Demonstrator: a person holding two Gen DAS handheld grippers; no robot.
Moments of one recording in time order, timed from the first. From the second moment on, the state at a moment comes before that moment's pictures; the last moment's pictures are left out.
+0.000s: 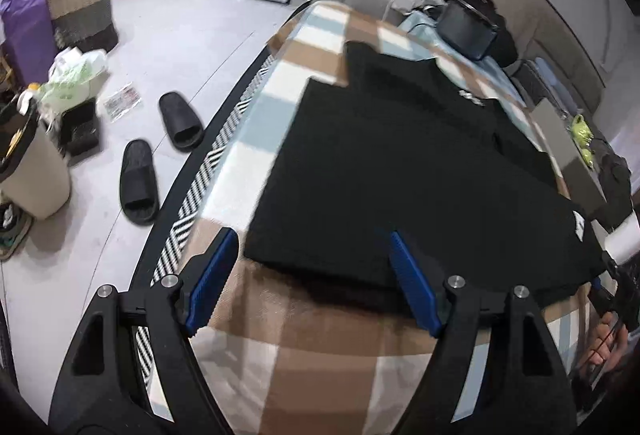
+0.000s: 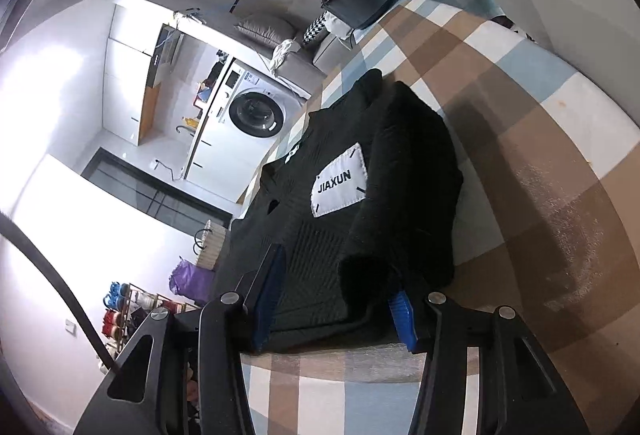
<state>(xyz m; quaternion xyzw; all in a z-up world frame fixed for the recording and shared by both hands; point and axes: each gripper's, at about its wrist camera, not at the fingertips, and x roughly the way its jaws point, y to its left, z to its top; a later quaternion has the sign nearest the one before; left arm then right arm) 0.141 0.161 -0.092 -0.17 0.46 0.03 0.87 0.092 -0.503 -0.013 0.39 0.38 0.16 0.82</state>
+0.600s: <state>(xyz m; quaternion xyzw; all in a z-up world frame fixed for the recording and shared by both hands) 0.164 0.162 -0.087 -0.22 0.42 0.00 0.88 0.105 -0.498 -0.012 0.38 0.39 0.15 0.82</state>
